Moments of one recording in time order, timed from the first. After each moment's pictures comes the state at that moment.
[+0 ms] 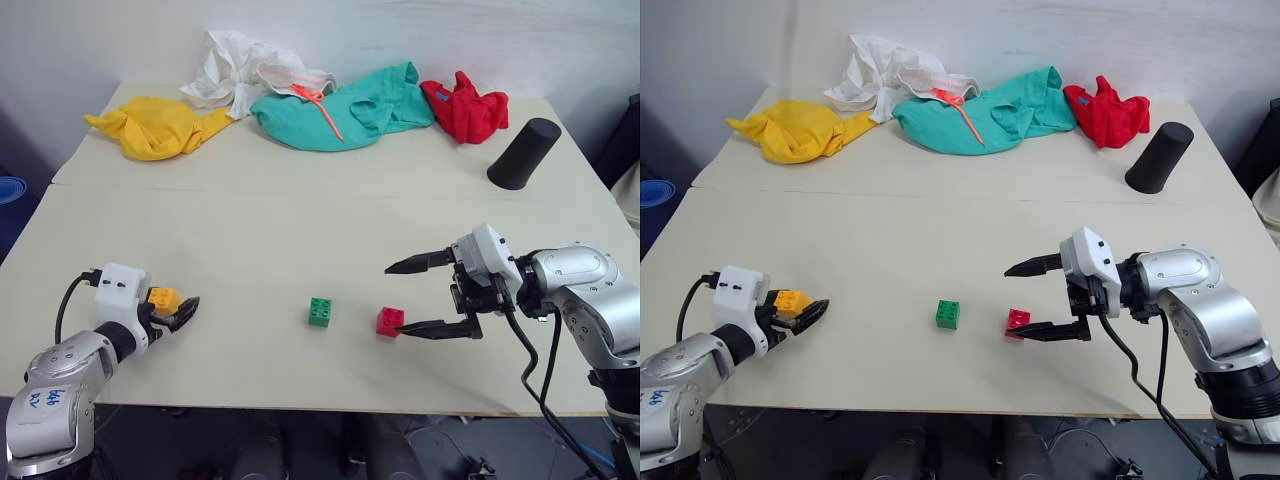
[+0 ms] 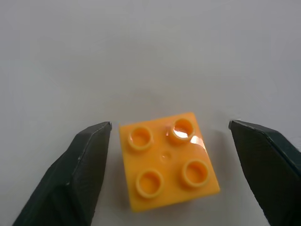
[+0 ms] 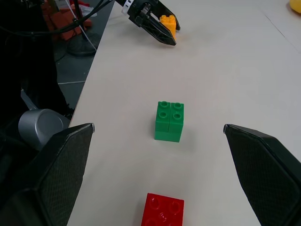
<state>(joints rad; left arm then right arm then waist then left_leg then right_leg) 0.01 0.50 0.46 -0.49 -0.27 0.95 -0.45 -0.42 -0.85 0.04 -0.27 0.58 0.42 1.33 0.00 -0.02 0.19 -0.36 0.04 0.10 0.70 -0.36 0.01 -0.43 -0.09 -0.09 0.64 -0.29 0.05</state>
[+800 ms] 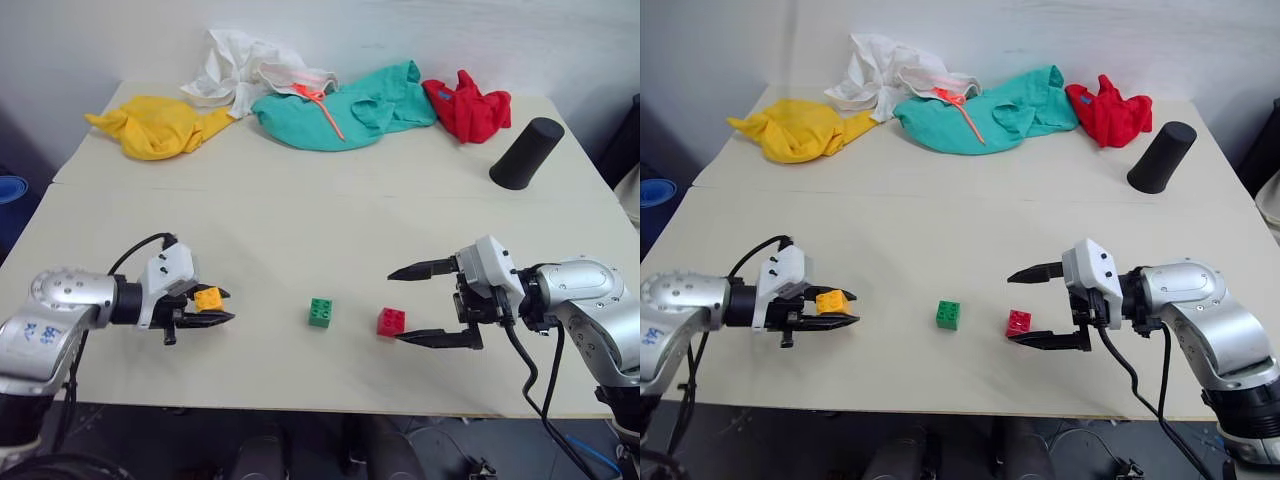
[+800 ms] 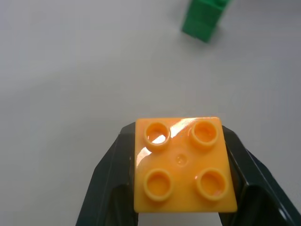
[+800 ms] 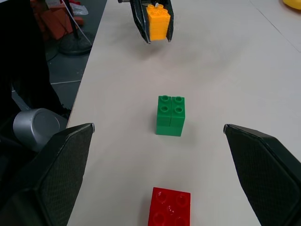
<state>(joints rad) -0.33 1.01 -0.01 -0.13 -0.32 0.43 -1.29 -0.31 -0.87 -0.02 -0.37 0.58 0.43 1.27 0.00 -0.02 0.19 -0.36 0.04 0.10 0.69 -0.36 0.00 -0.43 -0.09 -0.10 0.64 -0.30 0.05</state>
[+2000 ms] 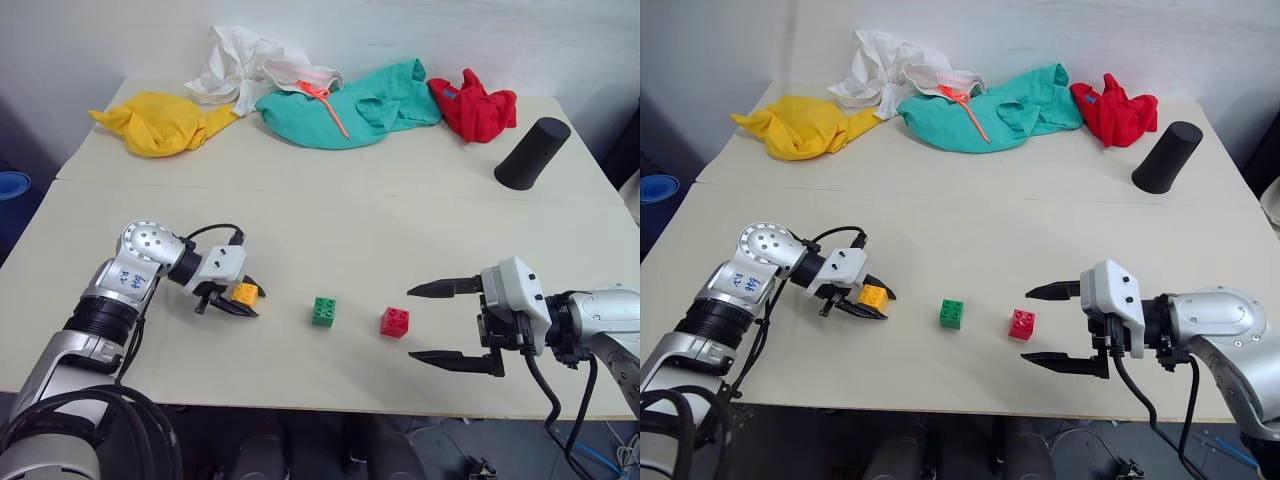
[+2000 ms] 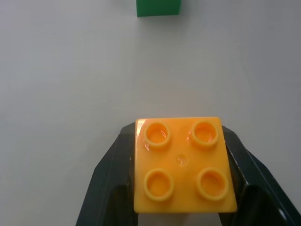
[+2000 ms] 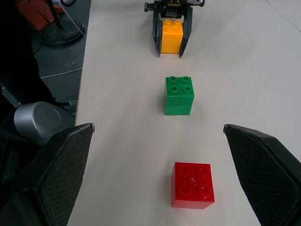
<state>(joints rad) -0.73 0.76 -0.32 0.48 -0.12 -0.11 -1.50 -0.11 -0.94 -0.16 -0.54 0.64 0.50 1.18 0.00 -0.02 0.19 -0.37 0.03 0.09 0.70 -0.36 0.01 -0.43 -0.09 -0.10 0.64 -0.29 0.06</state>
